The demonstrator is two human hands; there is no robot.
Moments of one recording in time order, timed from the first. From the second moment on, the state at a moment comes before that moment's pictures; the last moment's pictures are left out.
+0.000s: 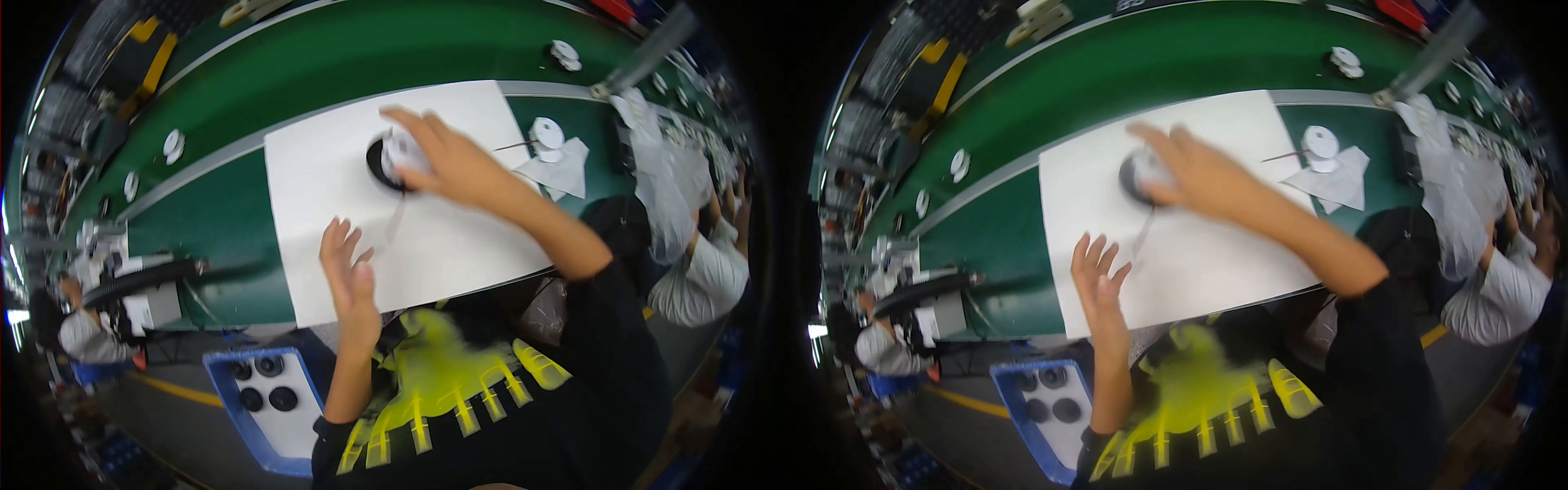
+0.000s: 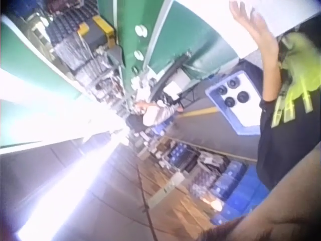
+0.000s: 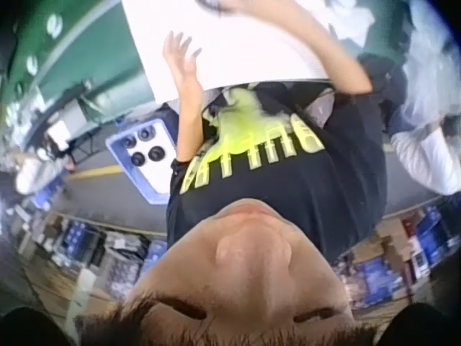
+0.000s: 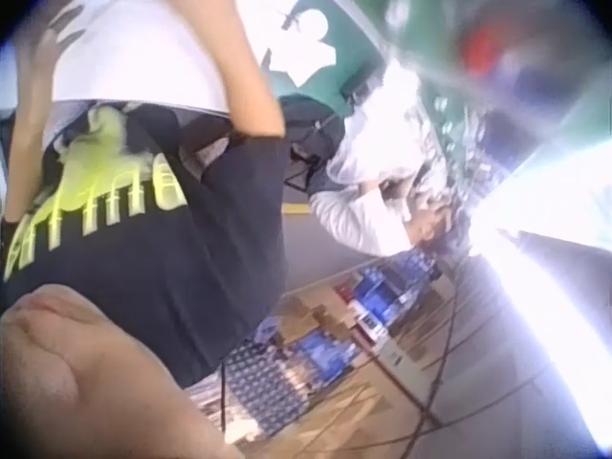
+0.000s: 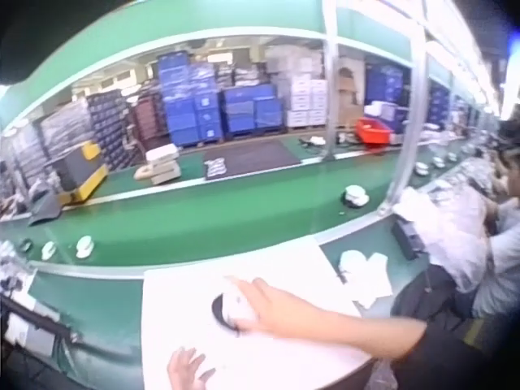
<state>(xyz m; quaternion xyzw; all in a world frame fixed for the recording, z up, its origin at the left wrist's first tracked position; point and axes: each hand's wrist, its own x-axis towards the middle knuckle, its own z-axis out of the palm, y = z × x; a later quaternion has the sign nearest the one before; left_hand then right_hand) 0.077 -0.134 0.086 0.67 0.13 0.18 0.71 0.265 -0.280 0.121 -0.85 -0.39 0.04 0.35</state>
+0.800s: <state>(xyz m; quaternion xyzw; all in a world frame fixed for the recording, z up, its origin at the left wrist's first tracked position) 0.208 -0.002 0.103 0.66 0.14 0.23 0.70 0.323 -0.447 0.083 -0.99 -0.17 -0.03 -0.01</state>
